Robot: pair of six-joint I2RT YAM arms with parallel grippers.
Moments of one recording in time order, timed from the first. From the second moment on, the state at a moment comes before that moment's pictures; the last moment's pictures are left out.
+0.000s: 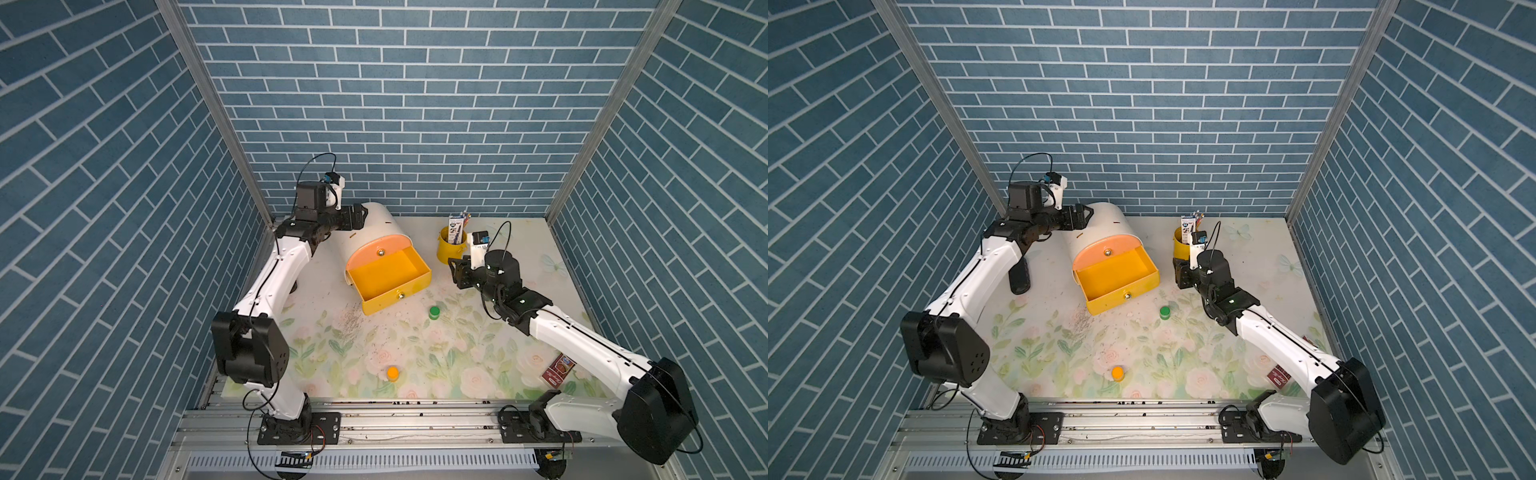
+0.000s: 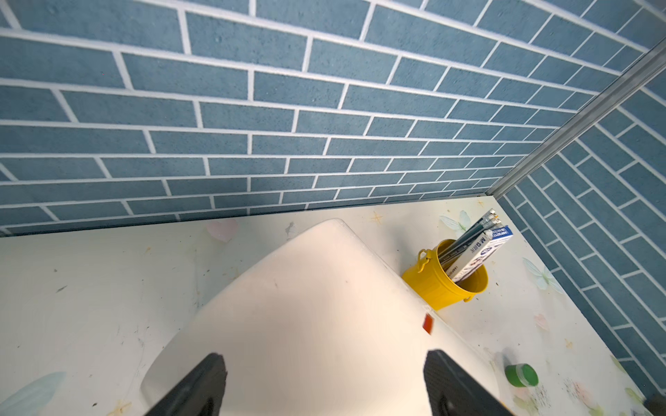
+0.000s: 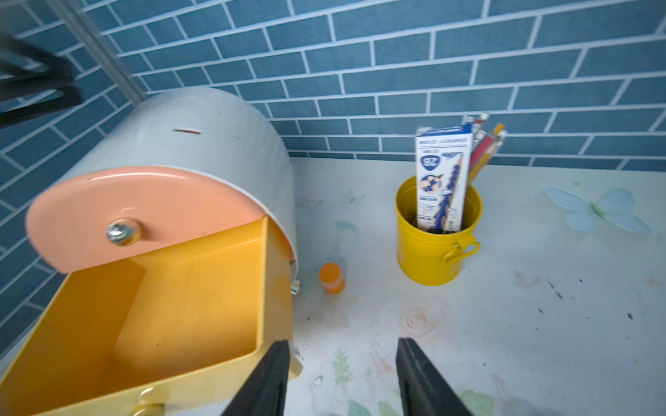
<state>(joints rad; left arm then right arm) -0.16 1.62 1.57 -0.44 0.29 -0.17 0.58 1.27 0.89 -0.02 0.08 0.28</state>
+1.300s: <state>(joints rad) -0.16 1.26 1.30 -0.49 0.30 -0.21 0.53 2.01 1.22 0.20 -0.21 0.45</state>
